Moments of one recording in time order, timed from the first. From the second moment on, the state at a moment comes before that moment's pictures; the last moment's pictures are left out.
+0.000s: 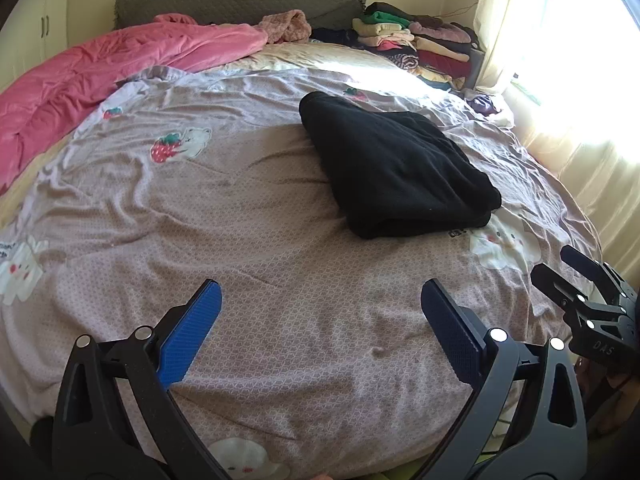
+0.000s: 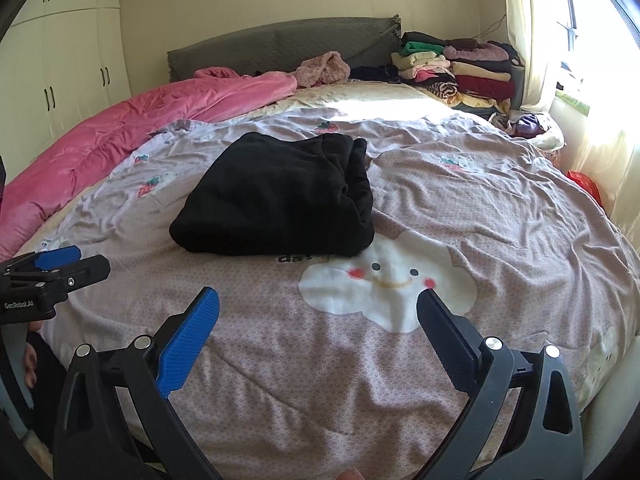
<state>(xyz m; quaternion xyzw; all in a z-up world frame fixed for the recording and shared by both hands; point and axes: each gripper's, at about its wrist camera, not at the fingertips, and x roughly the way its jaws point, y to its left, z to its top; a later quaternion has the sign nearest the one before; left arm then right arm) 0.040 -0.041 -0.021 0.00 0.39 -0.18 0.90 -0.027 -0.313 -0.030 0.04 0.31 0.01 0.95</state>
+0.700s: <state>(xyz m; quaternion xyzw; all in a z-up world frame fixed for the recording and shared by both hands) 0.038 -0.036 -0.018 0.01 0.39 -0.16 0.91 -0.028 -0.306 -0.025 0.03 0.31 0.02 0.95</state>
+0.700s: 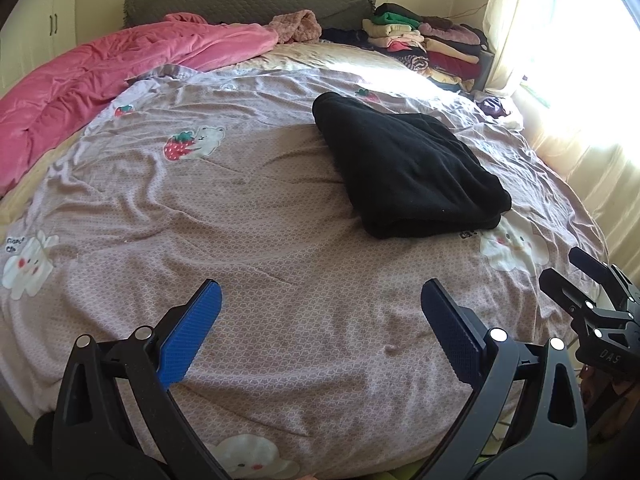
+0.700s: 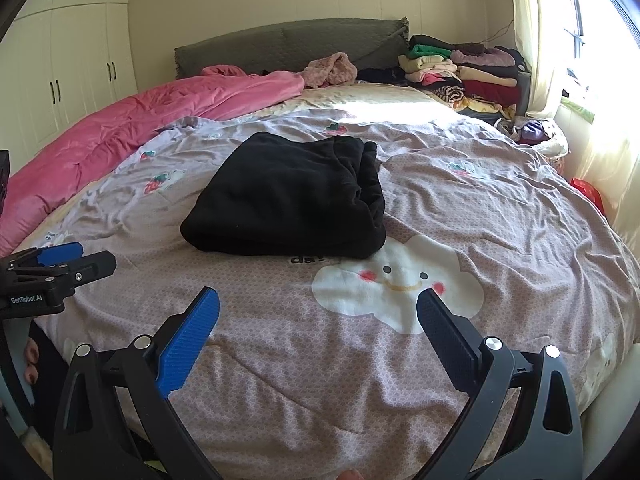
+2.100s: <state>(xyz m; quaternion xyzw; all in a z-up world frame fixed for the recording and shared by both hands) 0.025 -0.040 0.001 0.01 0.38 -0.15 0.91 -0.042 -0.303 -0.014 0.02 0.31 0.03 0.95</state>
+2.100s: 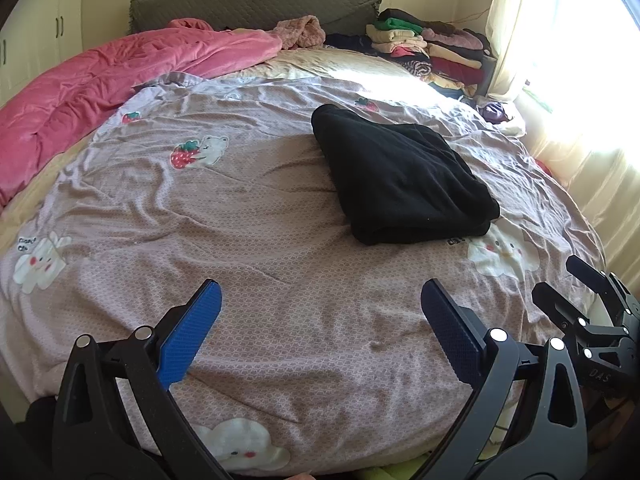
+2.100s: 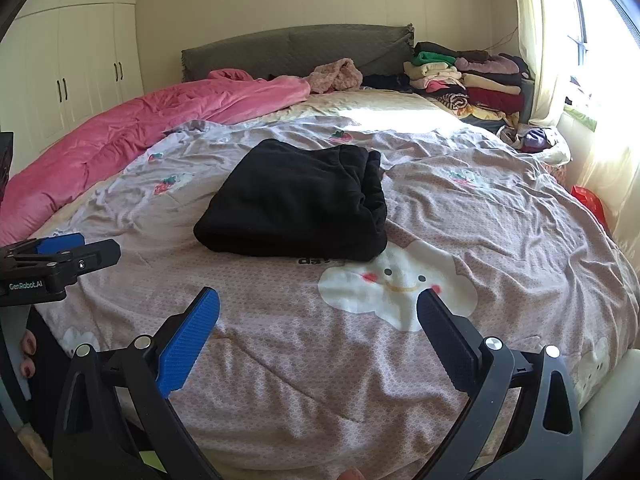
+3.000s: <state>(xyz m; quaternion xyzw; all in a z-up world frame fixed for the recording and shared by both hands) 0.021 -0.042 0.002 0.02 0.38 -0.15 0.91 -0.046 -0.300 -0.009 0.02 0.31 0.02 0.95</state>
